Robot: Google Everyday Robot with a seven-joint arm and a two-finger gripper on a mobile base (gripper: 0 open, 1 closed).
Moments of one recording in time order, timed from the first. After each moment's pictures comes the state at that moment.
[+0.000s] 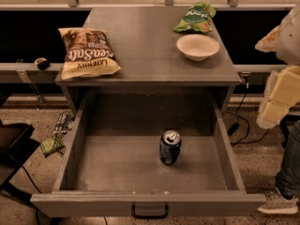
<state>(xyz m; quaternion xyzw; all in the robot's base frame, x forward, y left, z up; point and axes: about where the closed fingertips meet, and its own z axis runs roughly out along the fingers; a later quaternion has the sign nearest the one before) 0.438 -0.217 0.976 -0.60 0.78 -0.03 0.16</state>
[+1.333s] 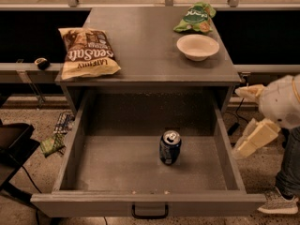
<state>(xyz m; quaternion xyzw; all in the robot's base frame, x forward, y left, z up) 0.451 -0.214 0.849 -0.57 0.76 0.12 0.29</state>
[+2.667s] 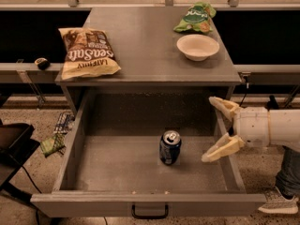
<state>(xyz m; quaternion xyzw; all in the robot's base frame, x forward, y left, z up) 0.480 -0.160 0.793 -0.54 0.64 0.26 0.49</state>
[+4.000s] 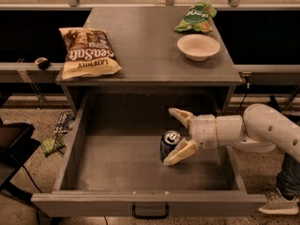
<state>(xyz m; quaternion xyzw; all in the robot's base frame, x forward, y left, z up) 0.506 -0.059 0.724 -0.54 0.61 0.35 0.47</state>
